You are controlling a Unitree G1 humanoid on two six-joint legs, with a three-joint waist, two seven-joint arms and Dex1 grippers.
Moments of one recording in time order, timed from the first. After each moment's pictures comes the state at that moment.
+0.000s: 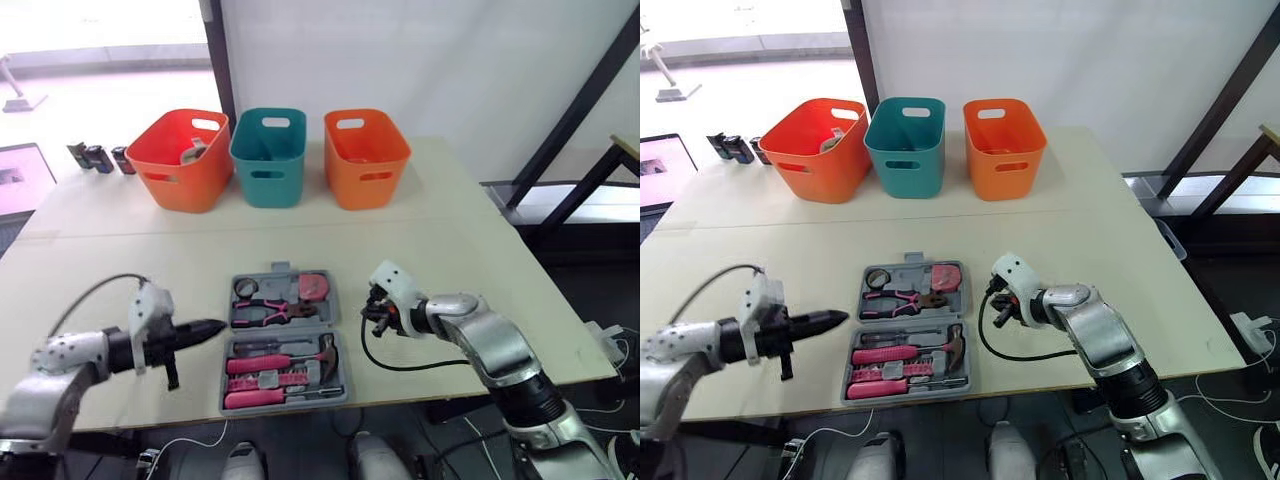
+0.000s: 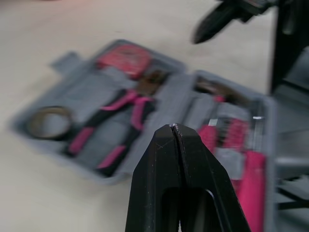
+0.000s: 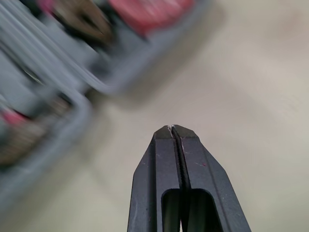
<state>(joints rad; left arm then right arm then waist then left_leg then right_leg) 0.04 0.72 0.17 -0.11 -0.49 0.26 -1.20 -0.44 -0.44 0.21 -0.24 0.13 1.08 0.75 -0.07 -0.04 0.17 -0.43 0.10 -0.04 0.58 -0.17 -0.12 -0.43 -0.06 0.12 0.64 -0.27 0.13</state>
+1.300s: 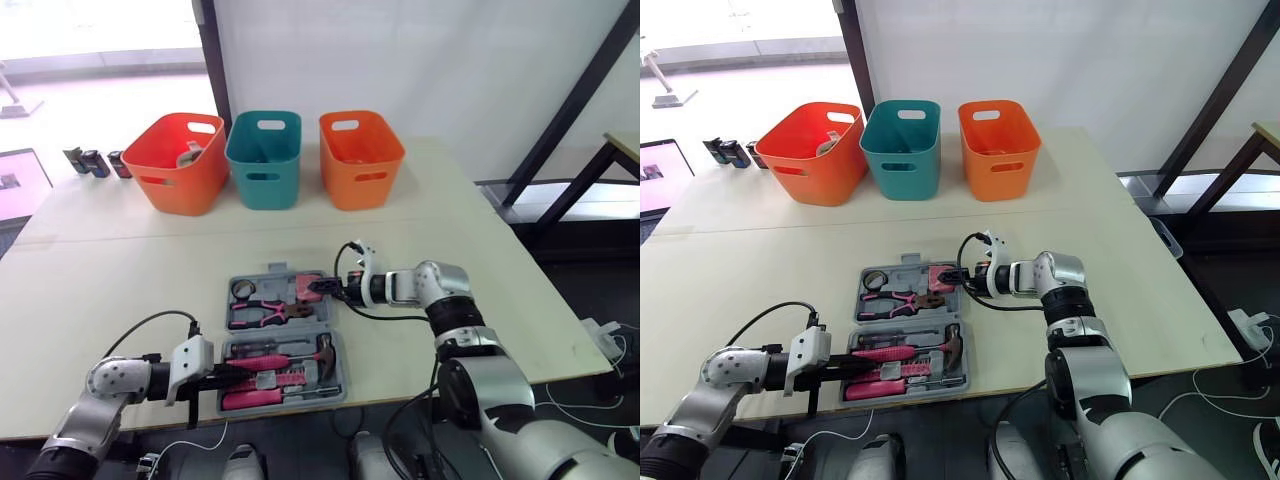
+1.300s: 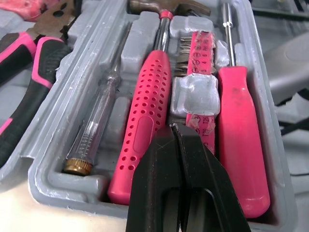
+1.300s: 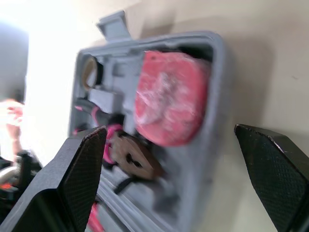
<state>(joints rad) -0.01 0.71 -0.08 0.23 -0.23 -0.23 -1.24 -0.92 -0.11 -0.18 0.82 0.40 1.09 0.62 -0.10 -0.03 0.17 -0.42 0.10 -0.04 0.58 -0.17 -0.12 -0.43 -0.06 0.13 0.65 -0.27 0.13</state>
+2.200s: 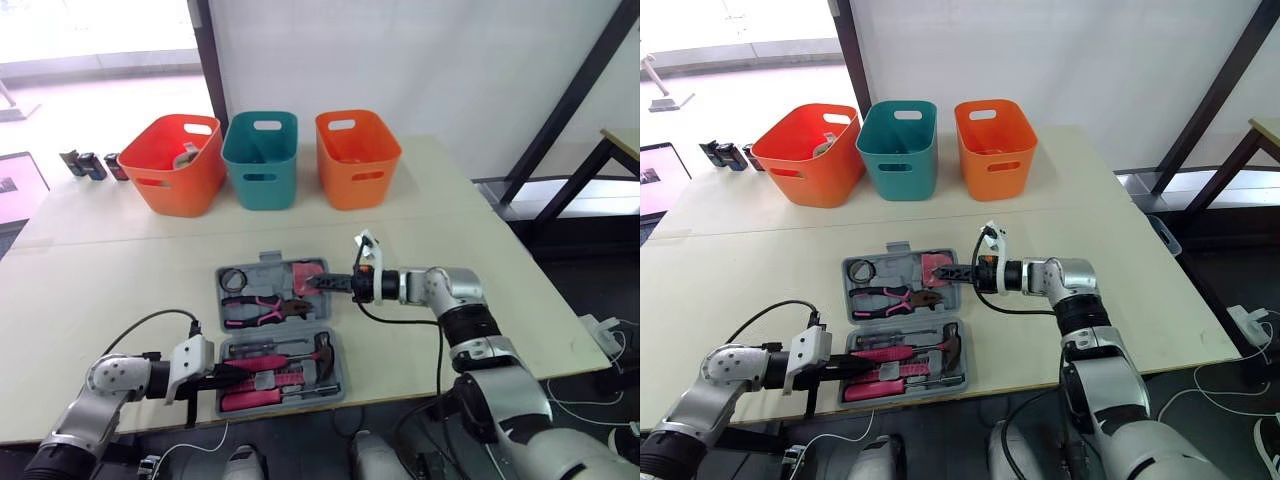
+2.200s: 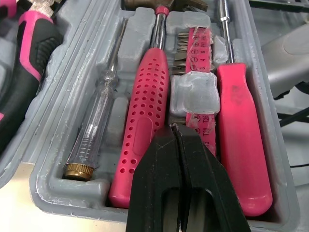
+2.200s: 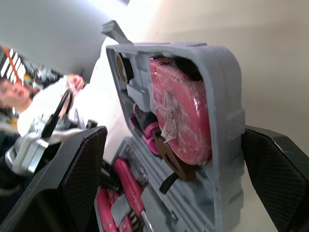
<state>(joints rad) -0.03 0.72 -0.10 0.20 -0.23 -0.19 -1.23 -0.80 -0.25 0.01 0.53 0.43 0.99 1.01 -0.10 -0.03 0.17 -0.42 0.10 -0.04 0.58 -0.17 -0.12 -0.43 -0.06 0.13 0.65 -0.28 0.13</state>
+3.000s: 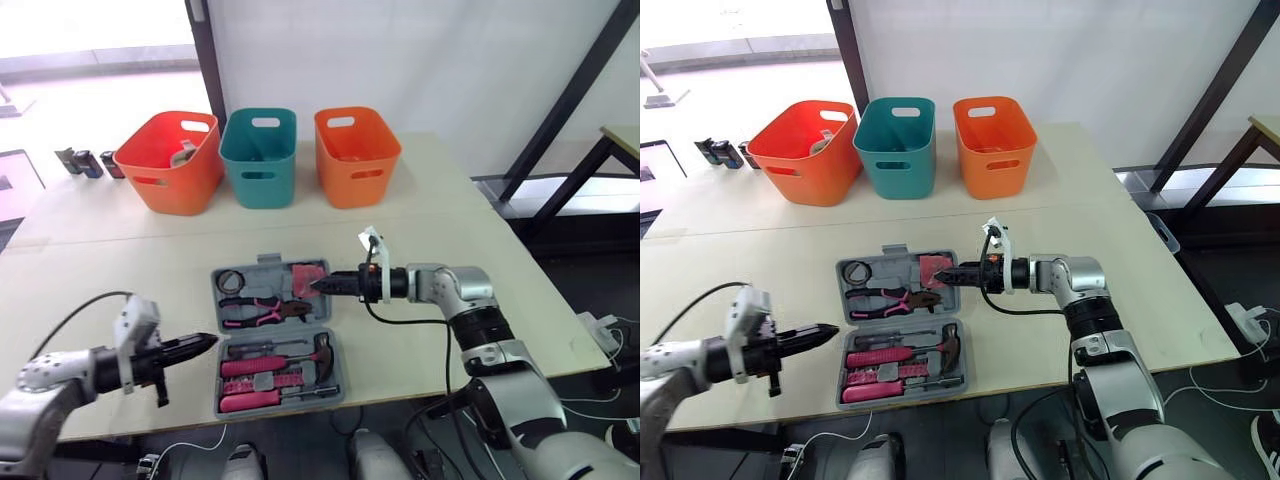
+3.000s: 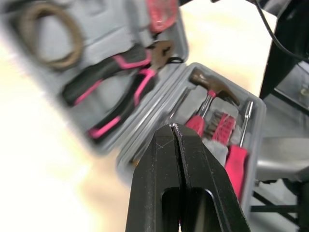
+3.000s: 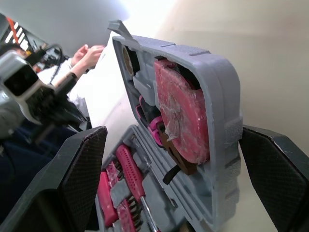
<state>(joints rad) 0.19 0.85 0.33 -0.19 -0.67 0.45 -1.14 -0.77 -0.32 0.08 0.40 0.44 0.94 1.08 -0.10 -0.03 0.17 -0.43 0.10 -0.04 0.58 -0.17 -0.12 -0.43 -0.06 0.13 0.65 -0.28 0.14</state>
